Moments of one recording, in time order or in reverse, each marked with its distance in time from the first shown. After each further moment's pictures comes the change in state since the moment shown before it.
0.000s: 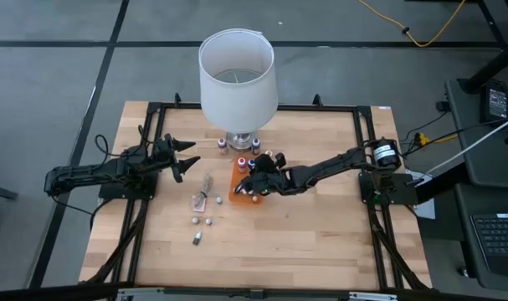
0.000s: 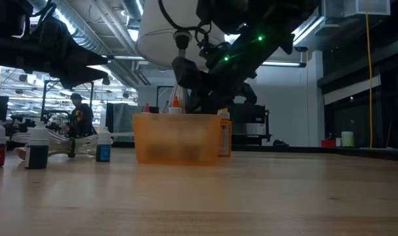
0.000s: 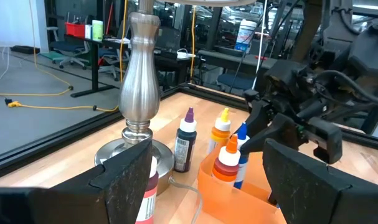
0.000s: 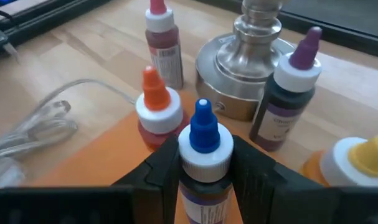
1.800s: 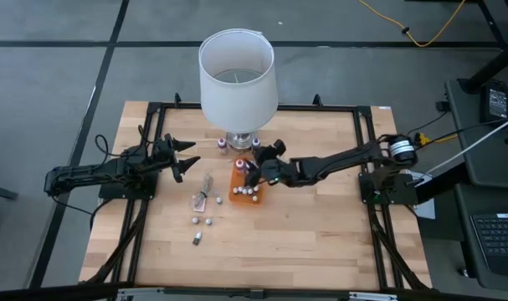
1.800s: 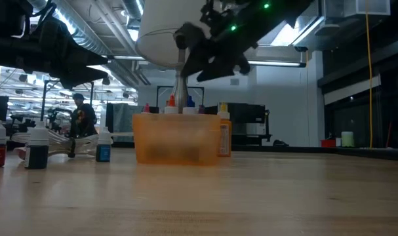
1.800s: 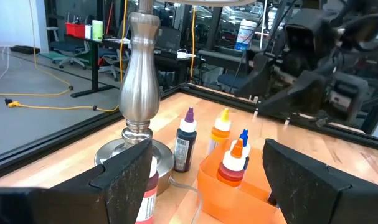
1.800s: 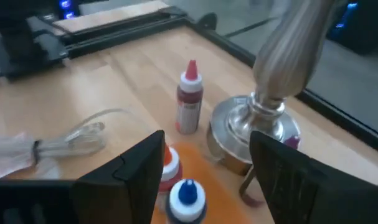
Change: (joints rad) left arm 0.000 0.000 0.000 0.000 0.000 0.000; right arm -0.027 -0.164 -0.029 0.071 -0.073 -0.370
